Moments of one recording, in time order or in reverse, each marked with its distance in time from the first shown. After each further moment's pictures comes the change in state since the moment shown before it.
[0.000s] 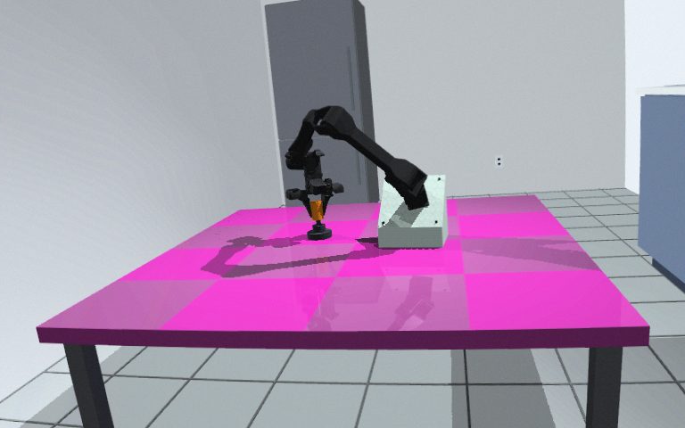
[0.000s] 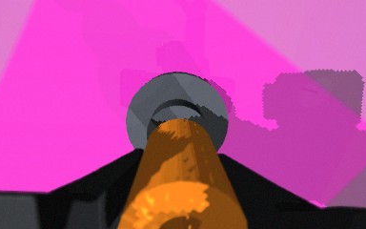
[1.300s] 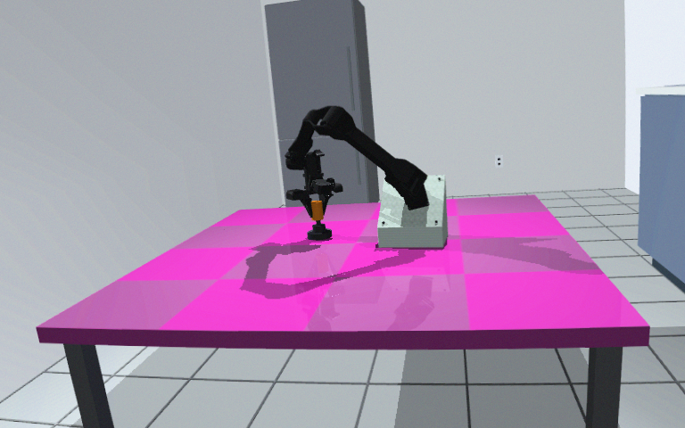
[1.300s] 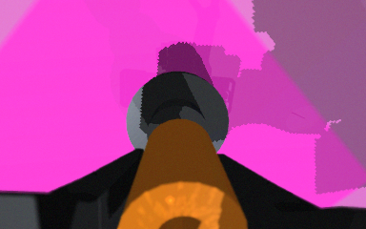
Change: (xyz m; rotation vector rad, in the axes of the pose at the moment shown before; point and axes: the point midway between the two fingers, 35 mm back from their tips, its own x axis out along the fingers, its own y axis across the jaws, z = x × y) arm 0.000 0.000 0.000 -0.198 0.001 0.000
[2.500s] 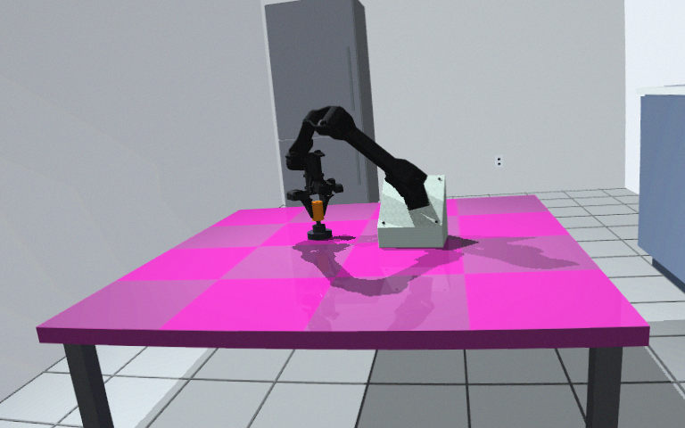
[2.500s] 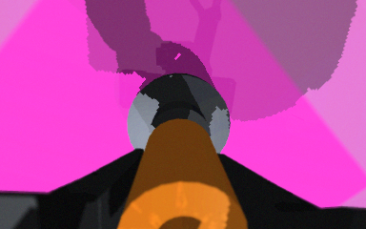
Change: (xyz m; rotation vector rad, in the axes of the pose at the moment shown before) arm 0.002 0.001 0.001 -0.012 -0.002 0.001
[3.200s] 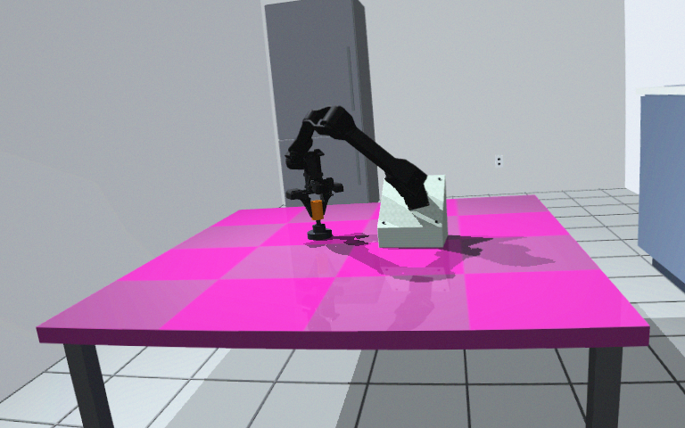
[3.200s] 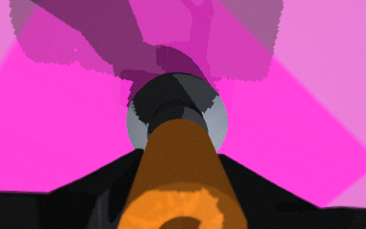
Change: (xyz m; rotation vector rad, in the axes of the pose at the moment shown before) arm -0.003 -0.001 -0.001 0.104 -0.001 -0.001
